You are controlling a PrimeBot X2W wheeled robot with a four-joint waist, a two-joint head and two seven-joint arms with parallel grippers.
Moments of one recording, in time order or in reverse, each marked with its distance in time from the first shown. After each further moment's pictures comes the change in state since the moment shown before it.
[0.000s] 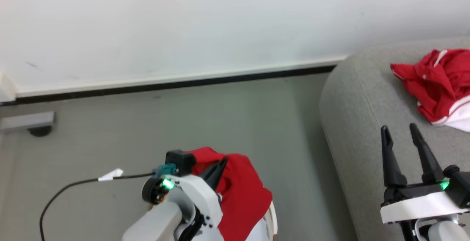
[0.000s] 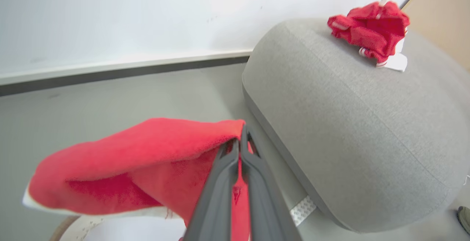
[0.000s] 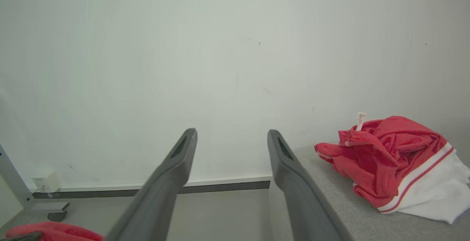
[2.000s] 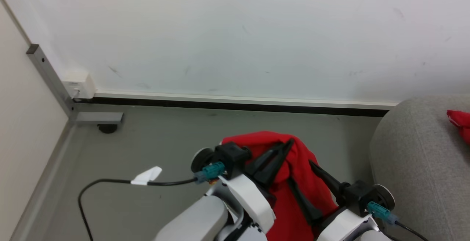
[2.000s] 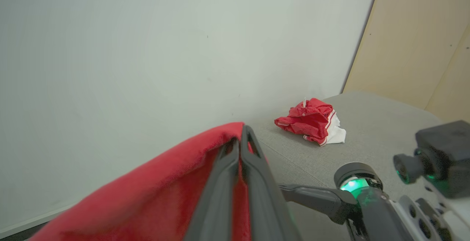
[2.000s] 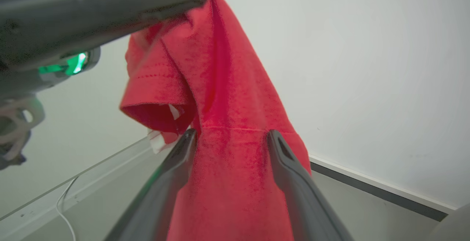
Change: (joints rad) left arm 0.022 -0.021 0.013 -0.455 0.215 0.076 0.006; right arm -0.138 -0.023 0.536 0.243 0.090 0.000 0.000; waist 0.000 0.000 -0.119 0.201
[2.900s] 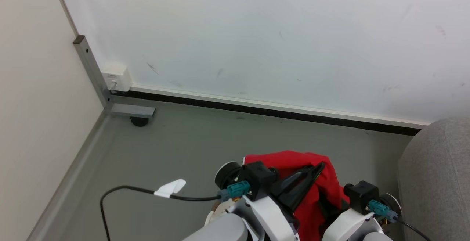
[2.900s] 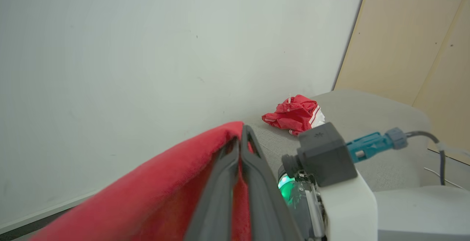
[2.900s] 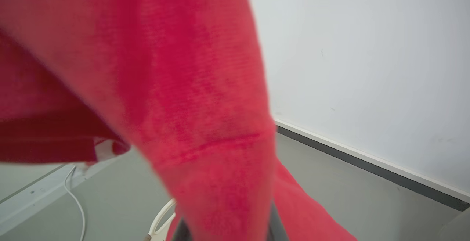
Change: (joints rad) left arm 0.031 -0.034 -0.107 -0.084 0.005 -0.005 0.027; right arm -0.038 0.025 -0.013 0.207 0.024 0.000 0.000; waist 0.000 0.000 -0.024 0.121
